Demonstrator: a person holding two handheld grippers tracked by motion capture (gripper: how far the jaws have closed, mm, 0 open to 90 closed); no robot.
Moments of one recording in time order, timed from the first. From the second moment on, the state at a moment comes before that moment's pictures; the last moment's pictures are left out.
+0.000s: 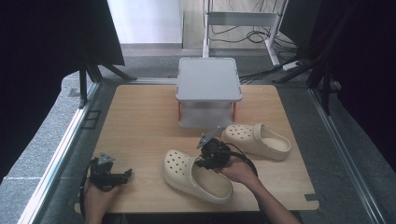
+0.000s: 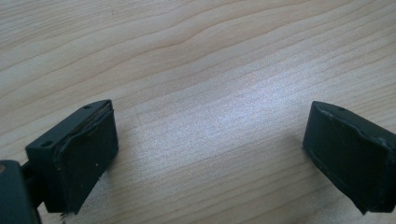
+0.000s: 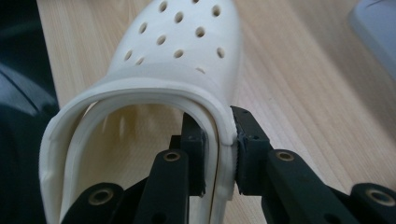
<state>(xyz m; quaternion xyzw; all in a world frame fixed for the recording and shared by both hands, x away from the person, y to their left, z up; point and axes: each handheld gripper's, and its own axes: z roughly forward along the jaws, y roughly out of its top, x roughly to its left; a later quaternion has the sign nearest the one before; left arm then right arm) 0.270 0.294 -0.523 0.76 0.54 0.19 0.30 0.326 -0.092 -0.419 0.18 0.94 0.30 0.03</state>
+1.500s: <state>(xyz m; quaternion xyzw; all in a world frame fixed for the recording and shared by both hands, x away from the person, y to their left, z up) 0.269 0.293 -0.523 0.76 0.54 0.19 0.30 0.333 -0.256 -0.384 0.30 0.89 0.34 0.10</state>
